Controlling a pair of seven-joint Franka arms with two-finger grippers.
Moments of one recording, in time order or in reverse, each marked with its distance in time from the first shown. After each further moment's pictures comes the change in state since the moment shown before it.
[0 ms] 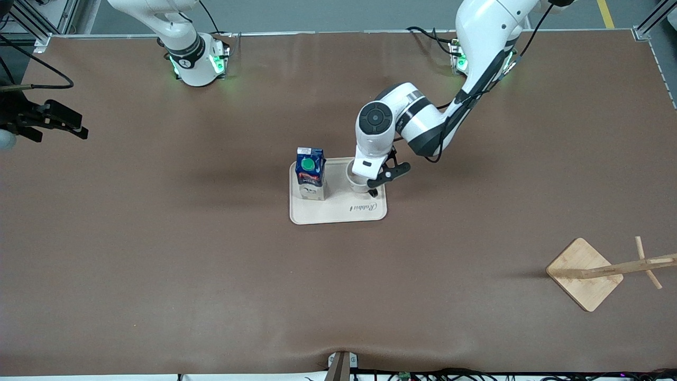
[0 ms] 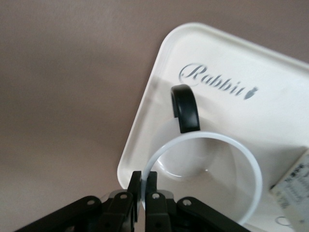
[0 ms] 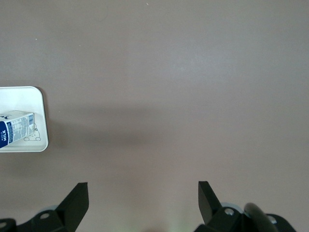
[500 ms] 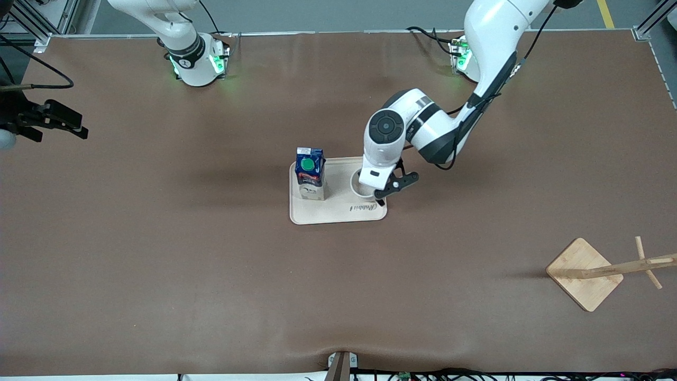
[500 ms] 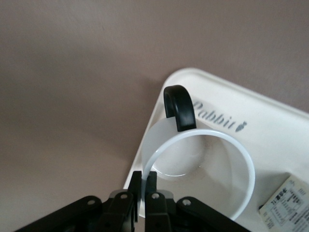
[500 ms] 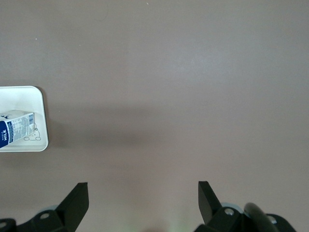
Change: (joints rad) left arm 0.052 -0.007 0.006 0.068 0.004 -0.067 0.074; right arm 0.000 0.000 0.000 0.000 0.000 -0.002 0.000
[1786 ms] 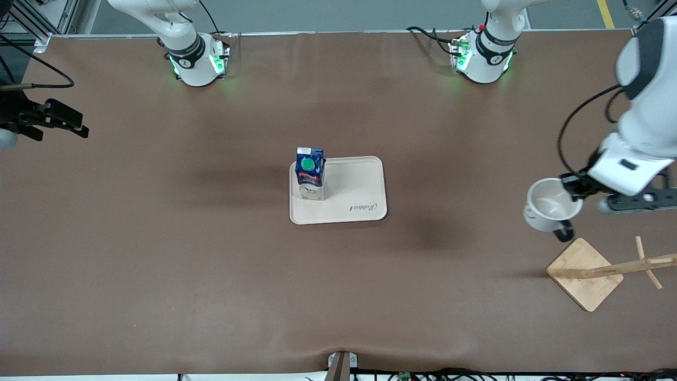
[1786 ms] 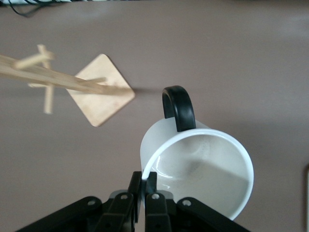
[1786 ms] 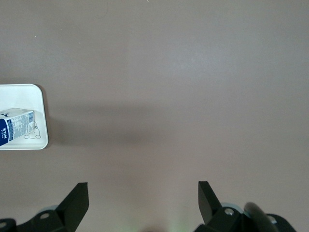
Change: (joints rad) left arm 0.622 -0.351 0.007 0.200 0.005 -0.304 1.083; right arm 0.000 0.000 0.000 0.001 0.000 -0.009 0.000
